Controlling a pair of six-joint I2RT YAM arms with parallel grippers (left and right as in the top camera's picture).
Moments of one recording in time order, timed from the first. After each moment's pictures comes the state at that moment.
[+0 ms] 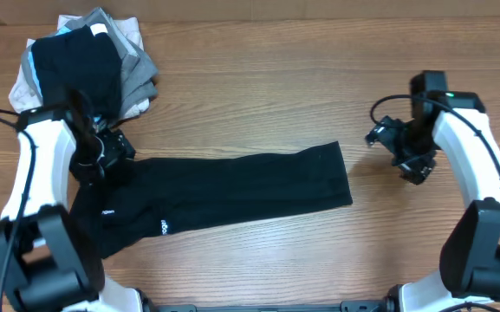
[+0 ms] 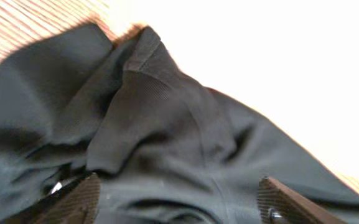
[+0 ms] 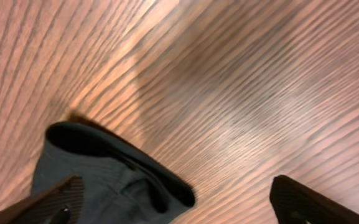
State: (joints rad) left arm 0.29 1.72 1.32 -1.07 0.13 -0.38; right arm -0.11 1.73 1.32 -1.12 -0.11 0.67
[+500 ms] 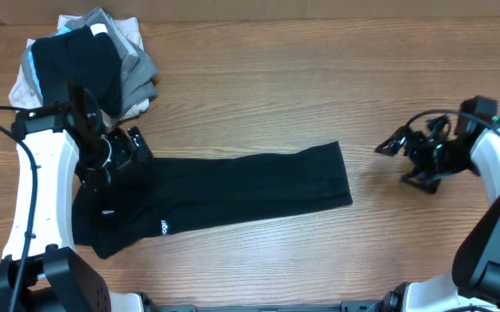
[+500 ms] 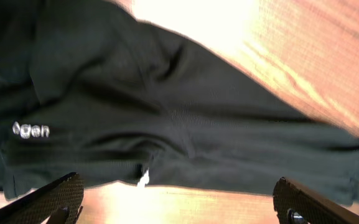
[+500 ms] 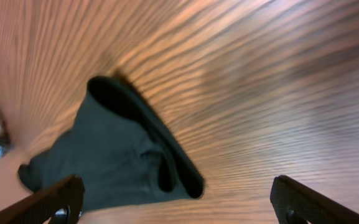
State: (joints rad) left arm 0.22 1.60 1.33 -1.24 0.26 -0.32; right arm -0.35 1.72 1.14 -0.98 -0.58 0.21
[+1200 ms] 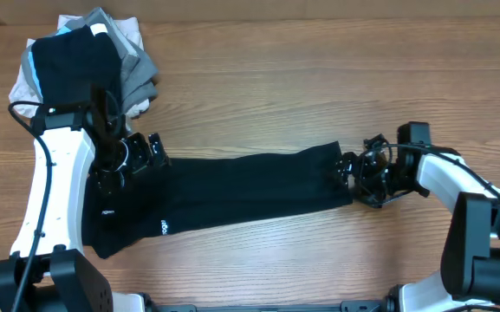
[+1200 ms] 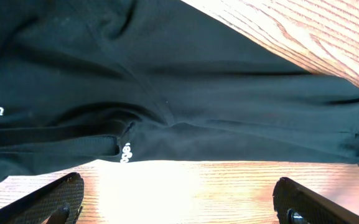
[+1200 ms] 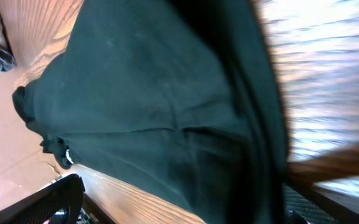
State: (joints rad) left arm 0.13 1.60 1.33 -1.29 0.30 -0.28; right arm -0.09 1.72 0.86 -0.65 -0.75 0.21
